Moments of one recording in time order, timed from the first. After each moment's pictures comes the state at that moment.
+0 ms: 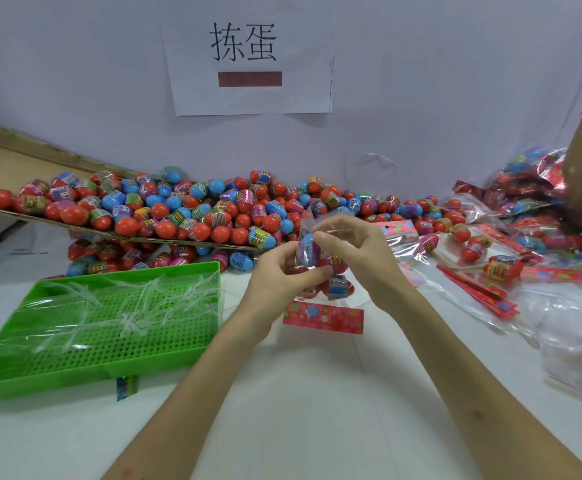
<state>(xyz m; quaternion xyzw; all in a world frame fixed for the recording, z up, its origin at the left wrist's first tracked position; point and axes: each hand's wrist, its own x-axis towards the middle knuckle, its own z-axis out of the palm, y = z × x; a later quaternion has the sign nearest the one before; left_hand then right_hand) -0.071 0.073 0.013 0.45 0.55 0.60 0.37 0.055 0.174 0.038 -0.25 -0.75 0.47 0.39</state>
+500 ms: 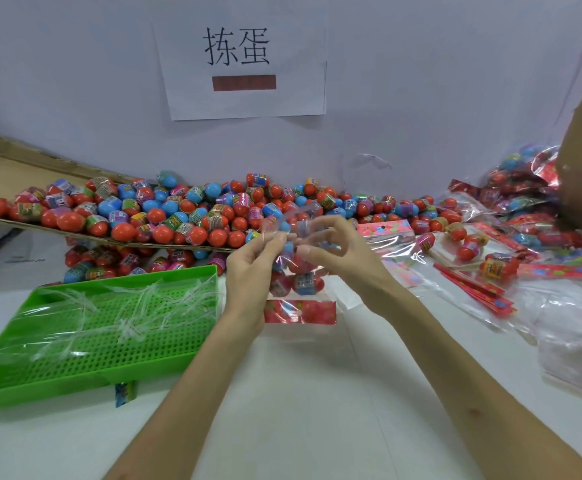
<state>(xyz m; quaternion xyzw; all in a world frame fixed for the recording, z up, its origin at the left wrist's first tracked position) -0.077 0.077 0.017 0.29 0.54 0.73 0.31 0.049 0.170 0.035 -0.28 -0.74 0.53 0.32</state>
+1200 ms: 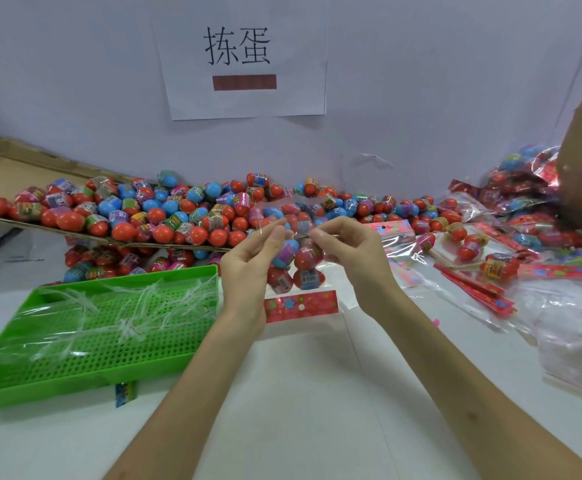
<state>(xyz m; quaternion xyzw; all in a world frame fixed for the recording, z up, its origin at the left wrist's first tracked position) -0.076 0.073 0.021 0.27 0.49 0.77 0.31 0.044 0.164 0.035 -0.29 -0.66 0.54 0.43</state>
